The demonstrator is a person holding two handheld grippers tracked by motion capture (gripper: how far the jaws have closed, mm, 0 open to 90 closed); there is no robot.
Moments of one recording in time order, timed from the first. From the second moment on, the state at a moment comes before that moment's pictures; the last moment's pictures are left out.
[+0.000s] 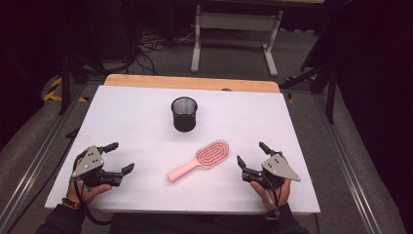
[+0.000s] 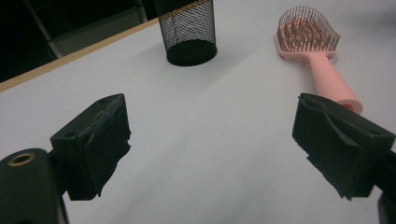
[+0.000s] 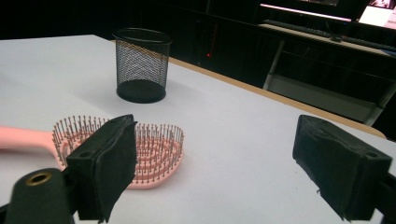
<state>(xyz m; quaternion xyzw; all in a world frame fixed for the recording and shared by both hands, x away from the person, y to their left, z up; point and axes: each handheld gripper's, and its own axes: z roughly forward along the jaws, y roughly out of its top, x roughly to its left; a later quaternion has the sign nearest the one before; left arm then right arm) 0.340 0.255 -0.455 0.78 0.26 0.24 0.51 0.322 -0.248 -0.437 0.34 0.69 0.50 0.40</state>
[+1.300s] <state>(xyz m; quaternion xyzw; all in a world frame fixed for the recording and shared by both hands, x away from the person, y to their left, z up) 0.357 0.213 -0.427 0.84 0.26 0.17 0.45 0.326 -0.253 -0.434 0.35 0.69 0.48 0.41</state>
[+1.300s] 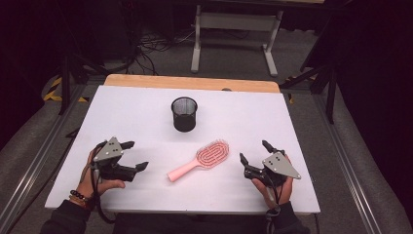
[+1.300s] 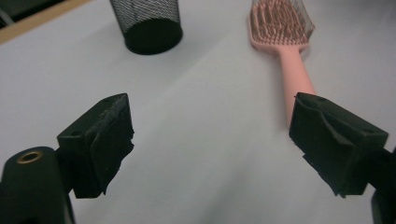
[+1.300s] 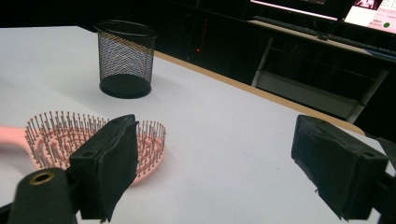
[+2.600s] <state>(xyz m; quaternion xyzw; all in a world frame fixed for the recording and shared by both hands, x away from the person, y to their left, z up) 0.435 0.022 -0.433 0.95 0.25 -0.04 0.16 0.334 -0.268 -0.440 0.37 0.70 0.46 0.40</state>
